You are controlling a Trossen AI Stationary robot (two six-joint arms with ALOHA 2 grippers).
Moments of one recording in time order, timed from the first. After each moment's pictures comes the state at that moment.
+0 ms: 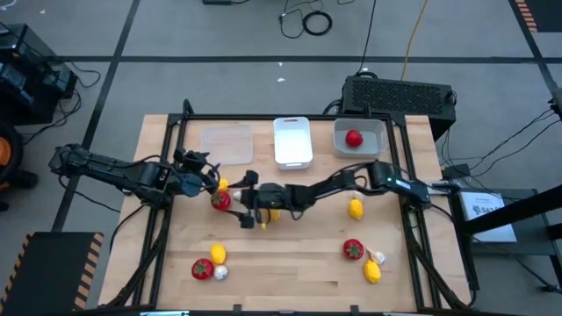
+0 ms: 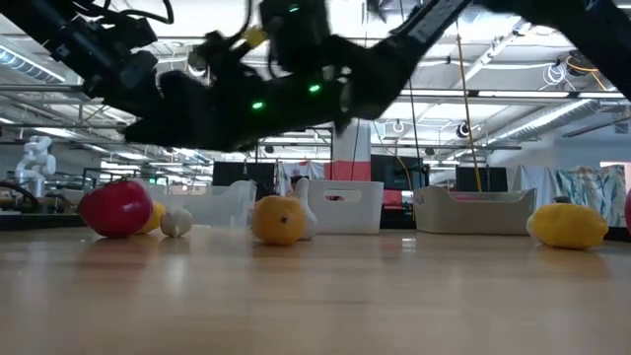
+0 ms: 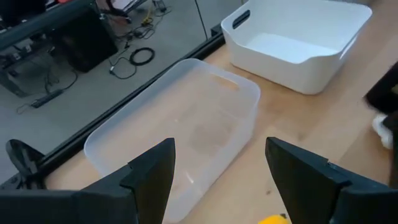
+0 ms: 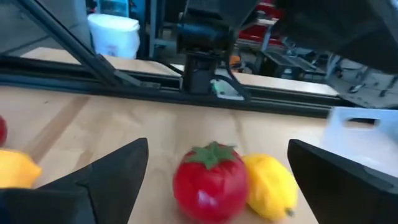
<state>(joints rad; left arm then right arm) -0.18 0.78 0.55 -0.65 -0.87 -0.56 0.07 2.36 1.55 0.64 0.15 -0.10</state>
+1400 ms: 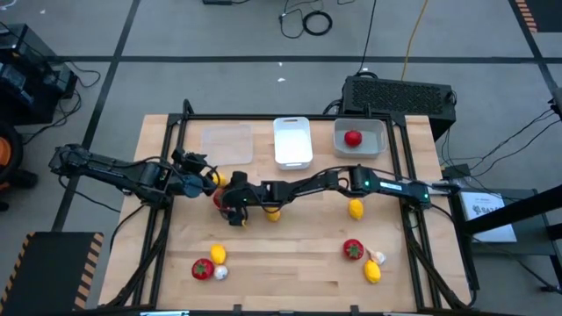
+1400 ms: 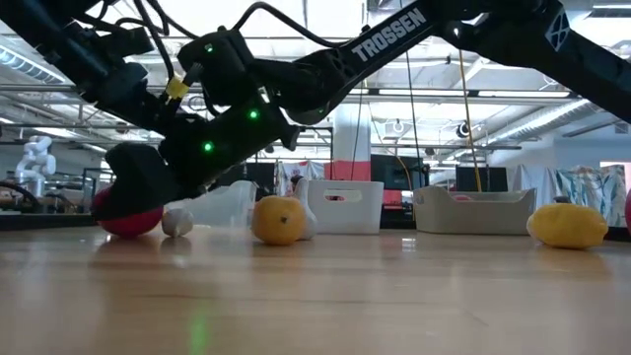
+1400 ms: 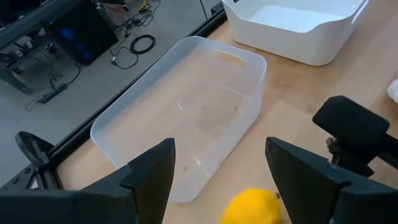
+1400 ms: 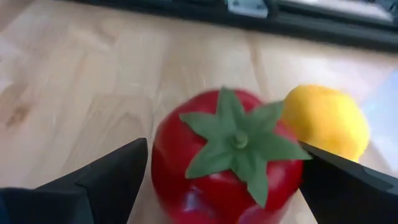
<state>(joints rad) -0.18 0.78 0.55 -0.74 -0.84 -0.57 0.02 2.58 1.99 0.08 0.13 -0.09</state>
